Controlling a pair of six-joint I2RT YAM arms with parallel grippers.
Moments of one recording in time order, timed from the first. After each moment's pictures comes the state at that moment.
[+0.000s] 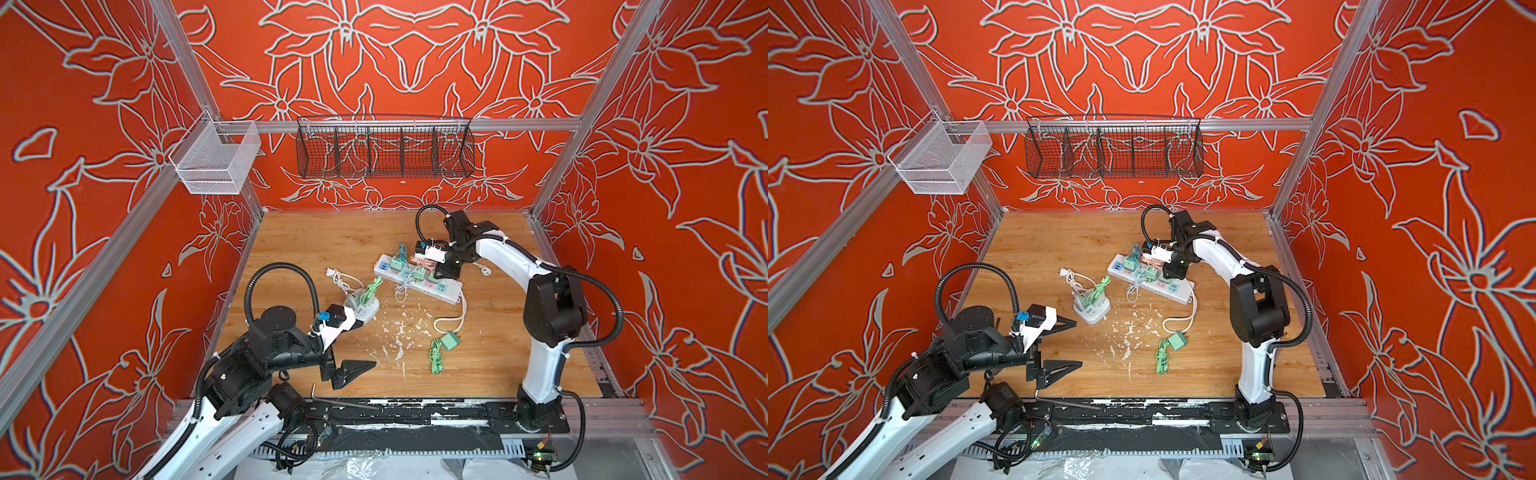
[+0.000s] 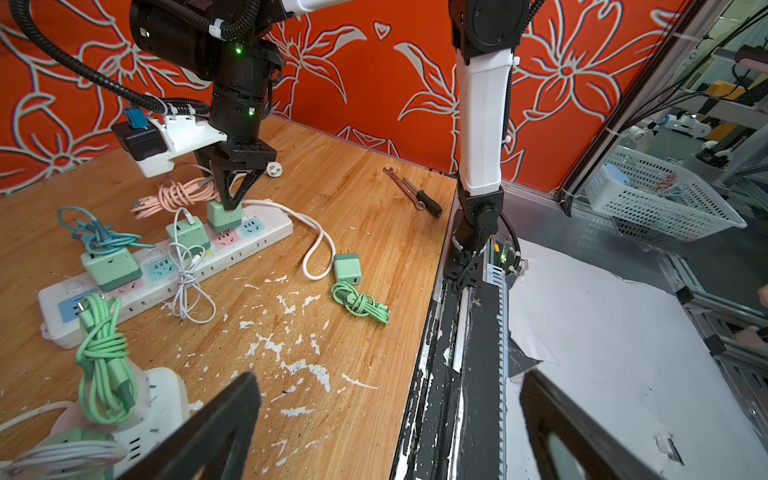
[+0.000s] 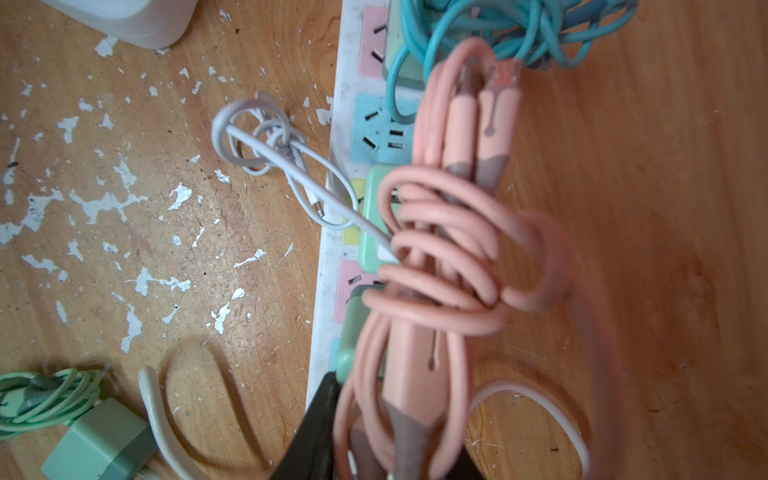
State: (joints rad) left arm -0.60 0.48 0.79 -0.68 0.63 0.05; right arm 0.36 1.94 1.61 -0.96 -0.28 -0.83
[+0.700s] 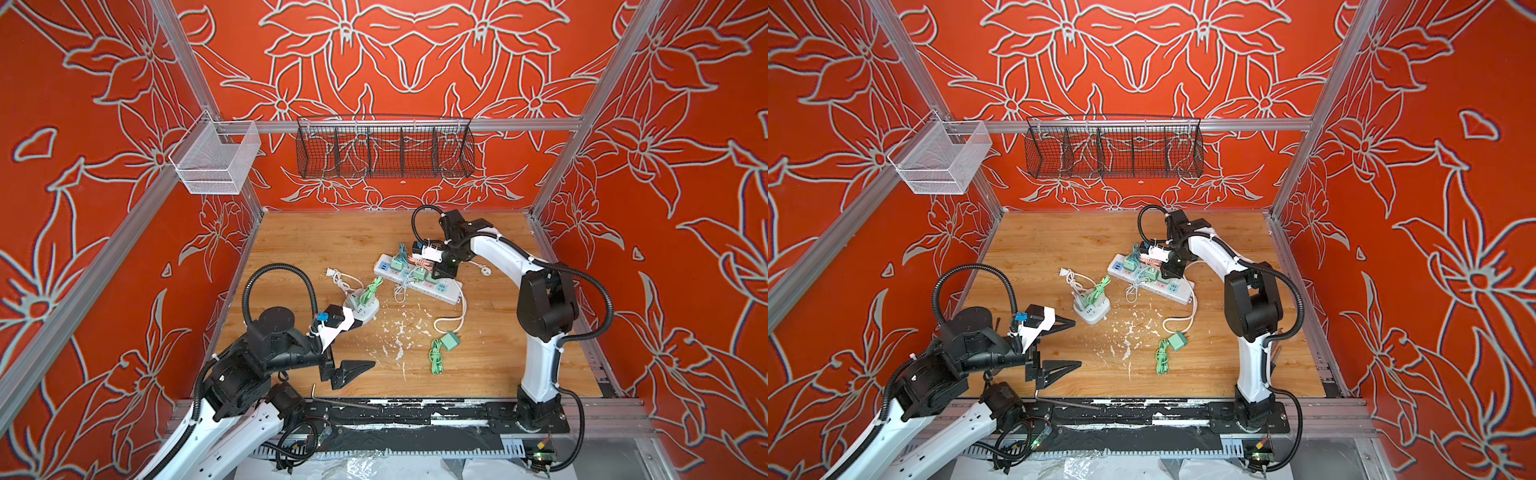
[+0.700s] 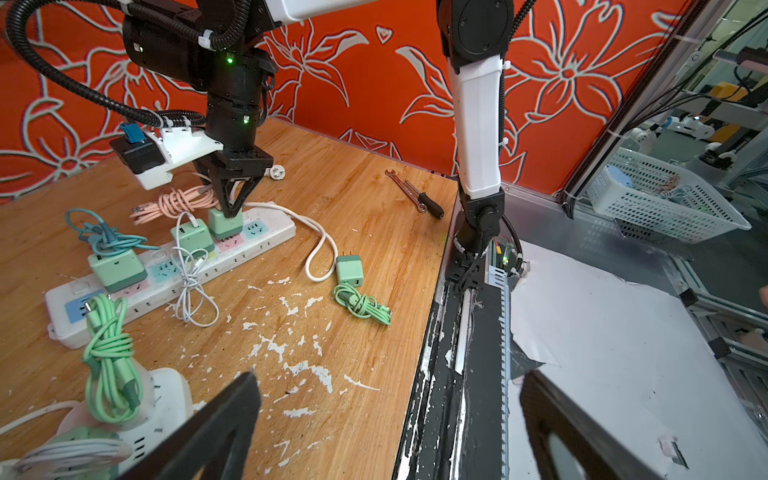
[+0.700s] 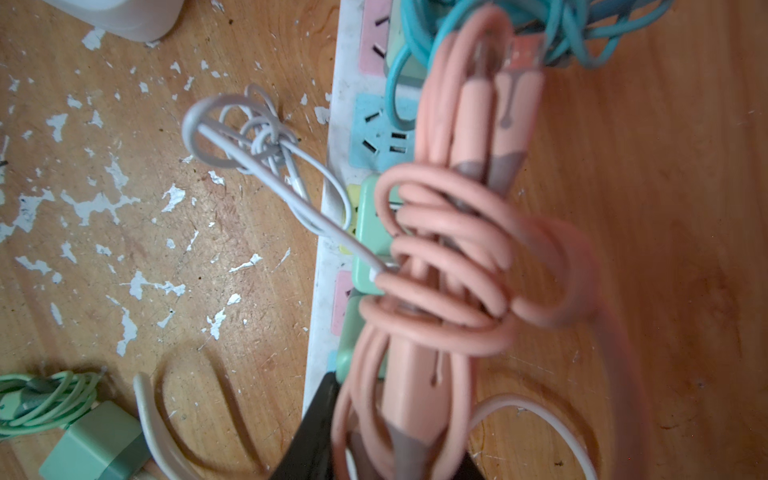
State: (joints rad) left arm -0.60 0.47 0.79 -0.68 0.62 0.05; right arm 0.37 2.00 1.69 -1.01 -0.25 -0.83
